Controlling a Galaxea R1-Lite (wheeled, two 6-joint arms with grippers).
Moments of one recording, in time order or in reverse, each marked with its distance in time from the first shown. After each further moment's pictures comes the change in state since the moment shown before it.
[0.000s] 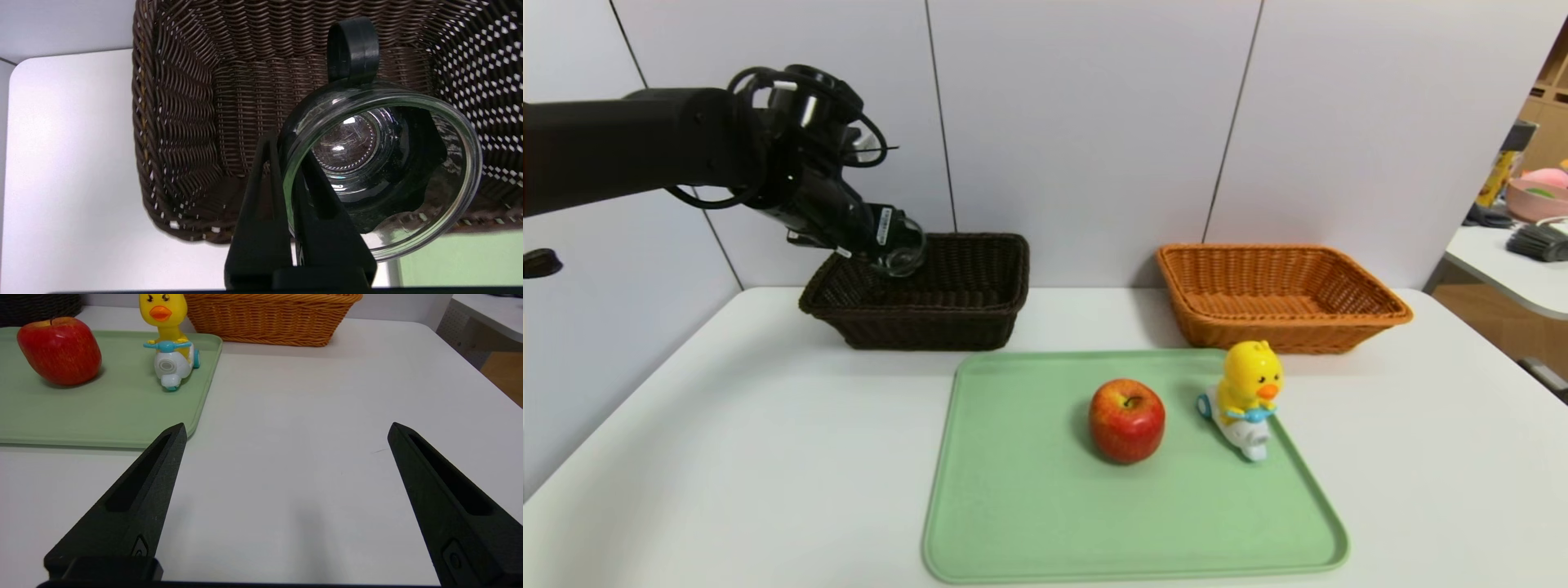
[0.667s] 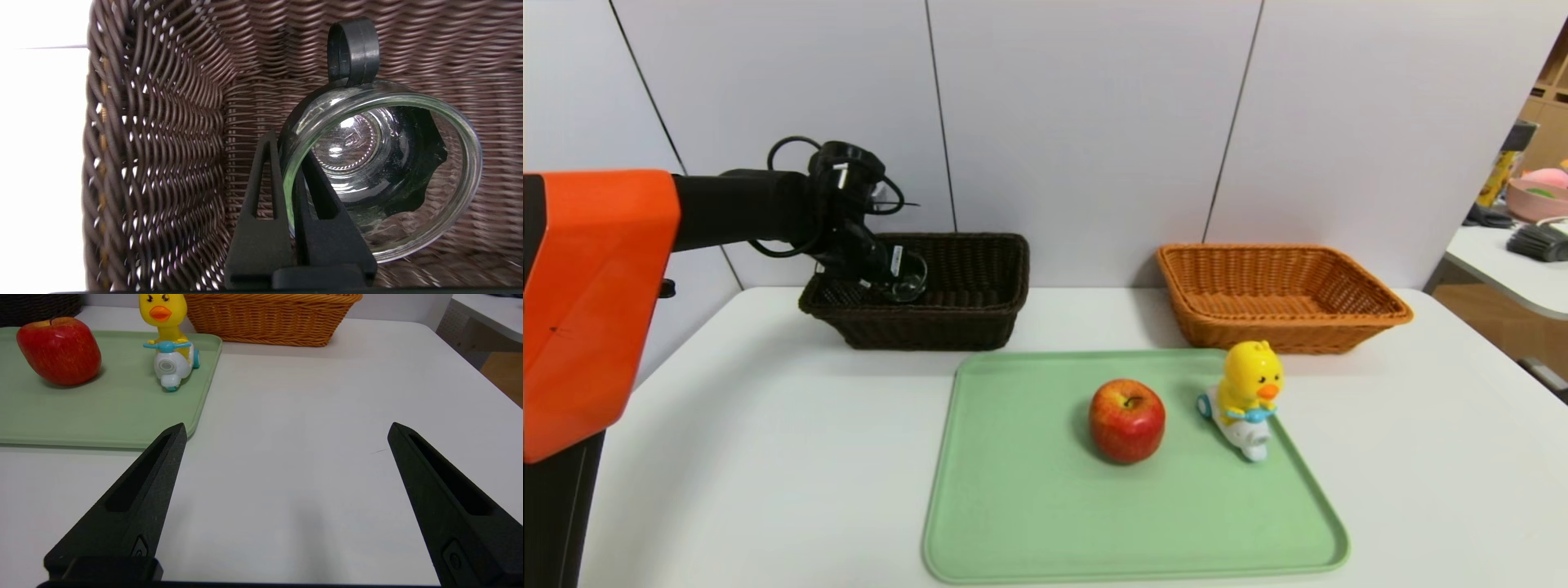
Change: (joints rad) left arm 0.066 0.196 -0.019 -0.131 0.000 -0.003; right arm 0.000 0.000 0.000 0.000 0.000 0.000
